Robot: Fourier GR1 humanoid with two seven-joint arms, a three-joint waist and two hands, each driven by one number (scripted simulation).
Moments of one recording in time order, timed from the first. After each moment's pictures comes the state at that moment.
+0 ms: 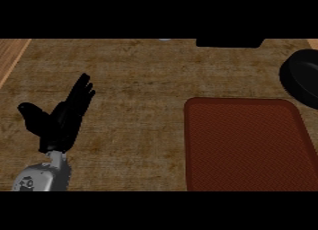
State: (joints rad) left arm -0.16 0.08 -0.03 -1.66 0.05 0.07 0.33; right arm -0.85 -1.17 -0.63 -0.53 0.78 0.44 -0.66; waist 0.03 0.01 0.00
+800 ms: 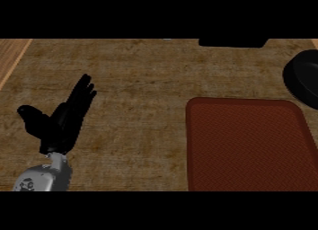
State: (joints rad) left arm -0.15 0.07 -0.04 -1.67 0.05 0.06 0.32; right arm -1.05 -0.99 -0.45 -0.35 0.89 0.33 -0.54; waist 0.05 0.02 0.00
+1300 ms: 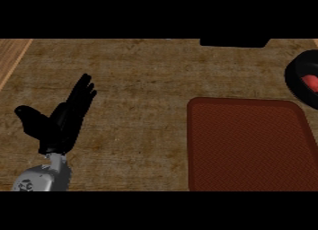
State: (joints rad) left arm -0.15 0.07 -0.04 -1.69 0.06 0.06 0.34; right arm -1.09 -0.94 -0.53 -0.18 0.82 0.44 -0.41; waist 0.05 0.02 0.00
